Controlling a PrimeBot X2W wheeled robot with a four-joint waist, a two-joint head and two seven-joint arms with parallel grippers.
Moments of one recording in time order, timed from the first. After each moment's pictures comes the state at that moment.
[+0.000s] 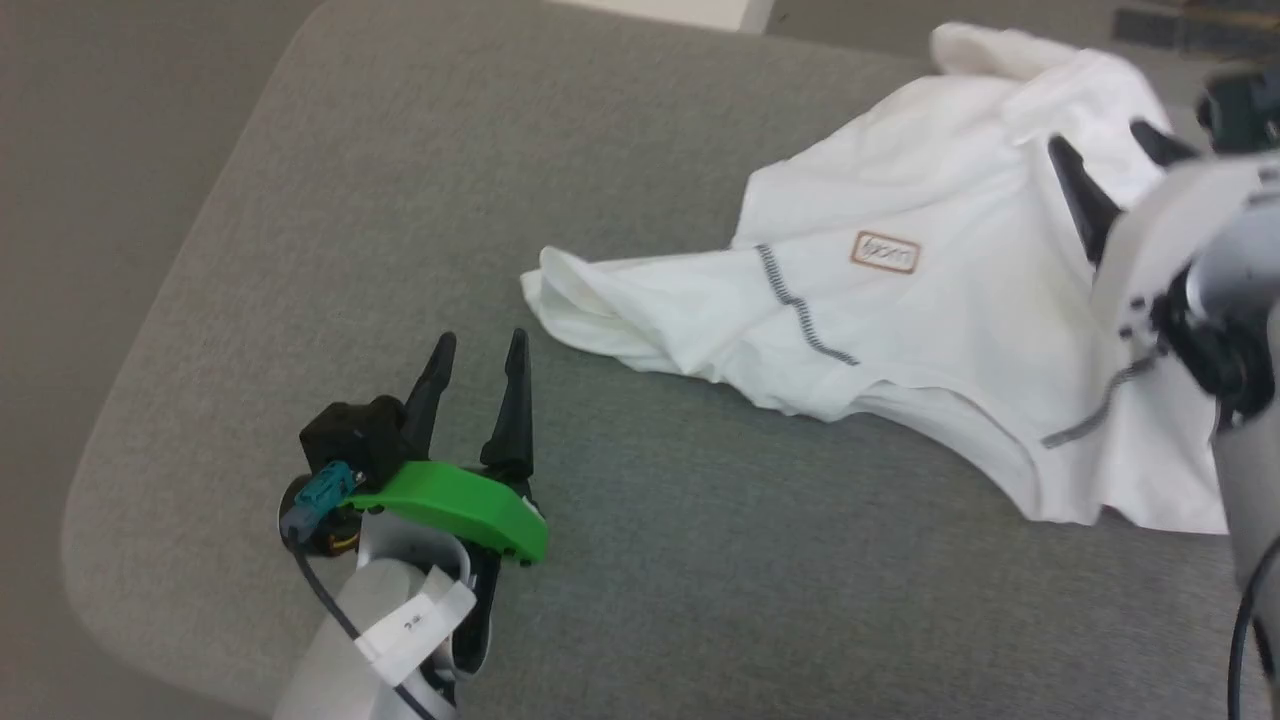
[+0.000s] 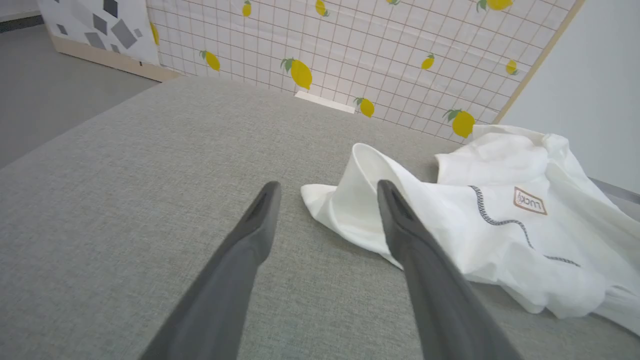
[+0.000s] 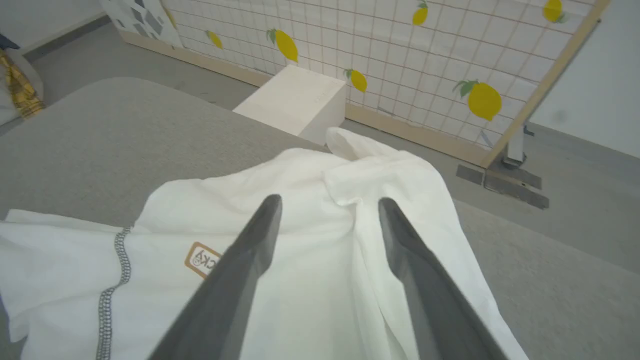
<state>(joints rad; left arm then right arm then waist) -0.29 0.10 -0.28 0.22 -0.46 0.03 -0.21 -0.67 -0.31 0.06 0.35 0.28 0.13 0.39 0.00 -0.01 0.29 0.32</state>
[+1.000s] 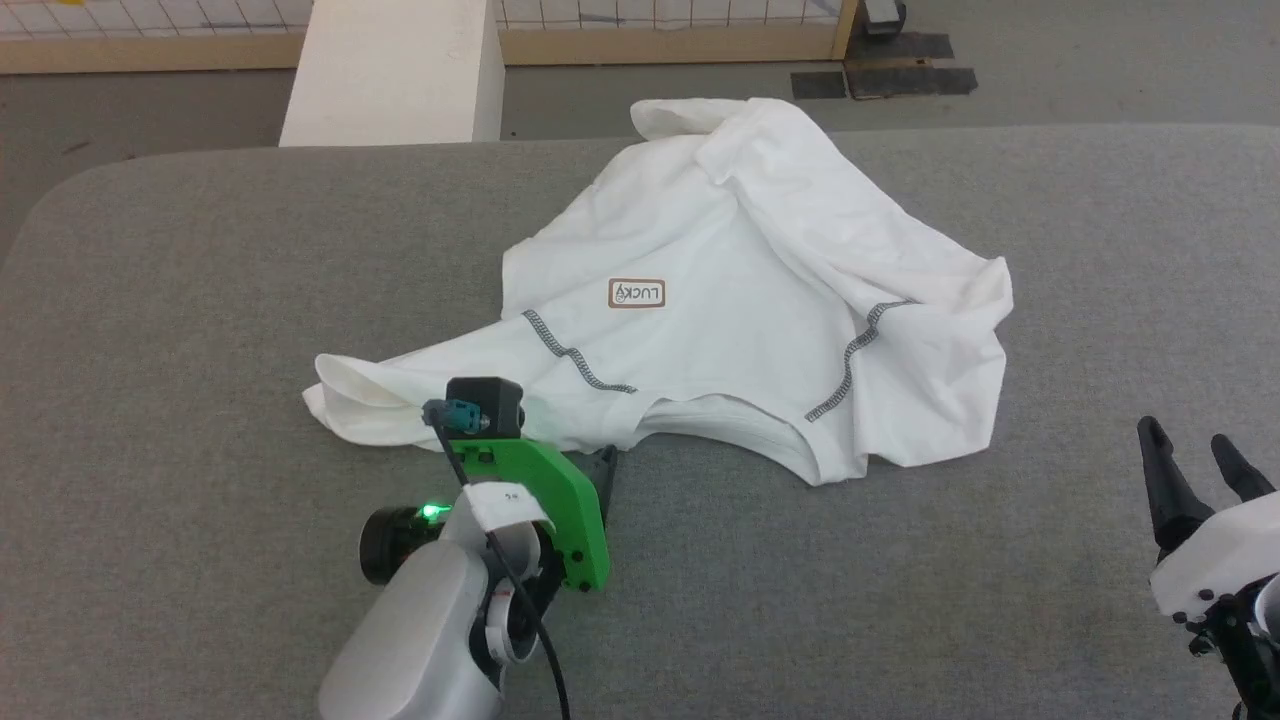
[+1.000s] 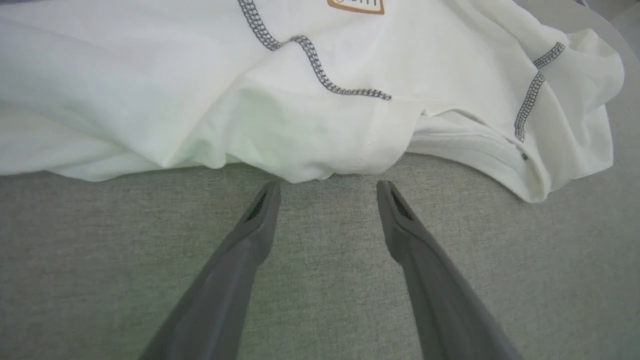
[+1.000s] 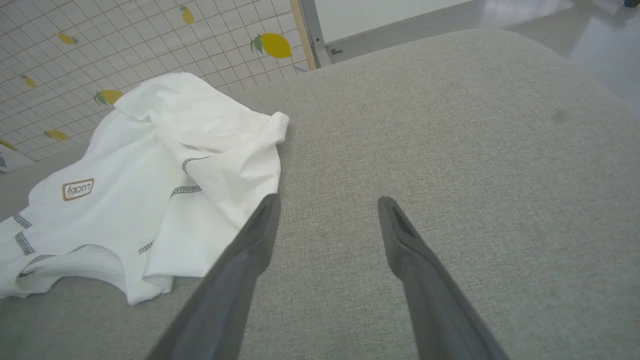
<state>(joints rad) -0.36 0.09 -0.42 0.32 -0.54 0.14 0.38 -0.07 -0.05 -0.34 -0.07 0.29 0.13 0.41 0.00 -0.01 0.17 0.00</state>
